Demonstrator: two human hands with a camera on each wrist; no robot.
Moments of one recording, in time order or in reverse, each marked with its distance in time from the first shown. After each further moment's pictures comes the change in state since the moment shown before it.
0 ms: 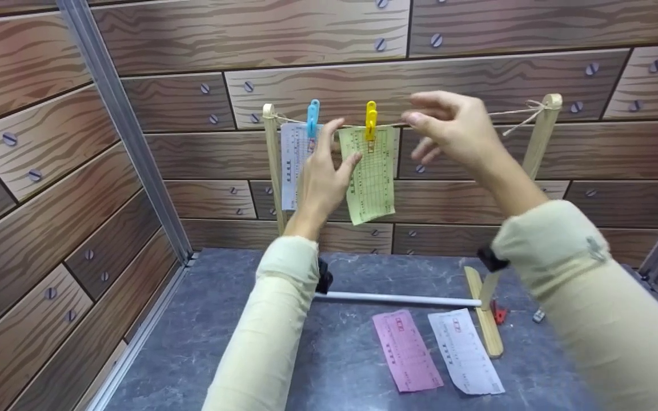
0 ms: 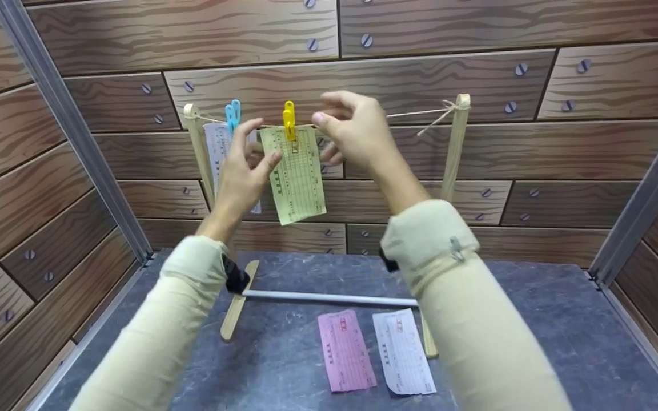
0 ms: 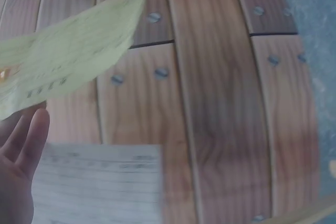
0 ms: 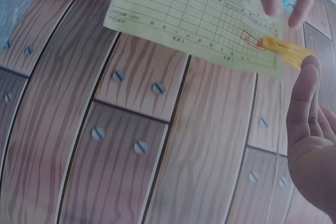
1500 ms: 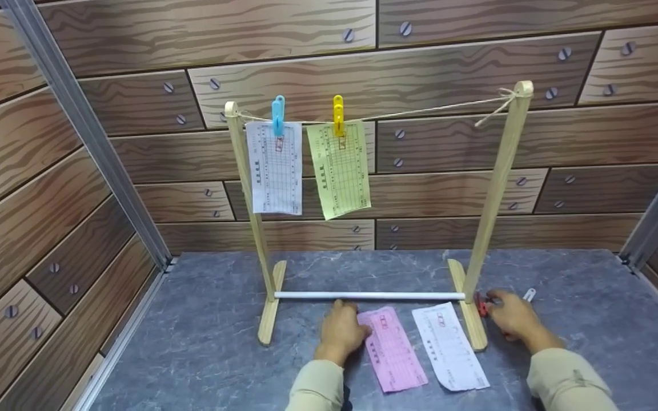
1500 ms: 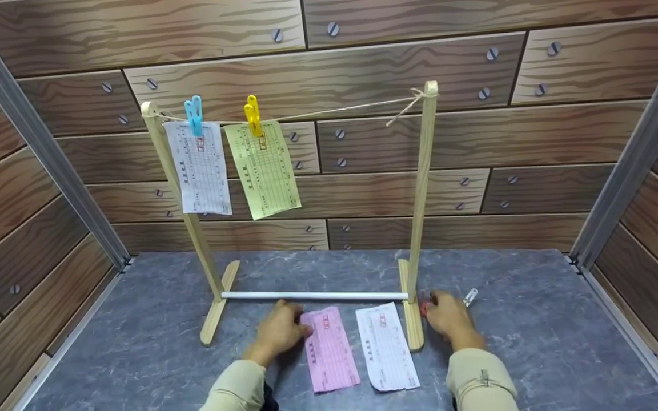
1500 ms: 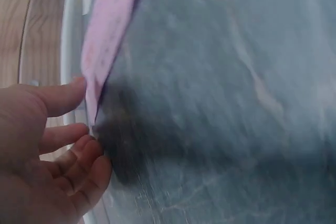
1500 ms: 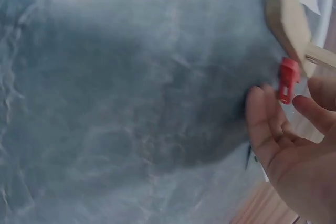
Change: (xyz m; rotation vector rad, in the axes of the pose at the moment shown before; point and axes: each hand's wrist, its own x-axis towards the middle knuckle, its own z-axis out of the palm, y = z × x) left_hand -0.222 -0.103 0.143 0.431 -0.427 -0.353; right_hand -0.196 0.328 -0.082 -0.546 -0.028 0.574
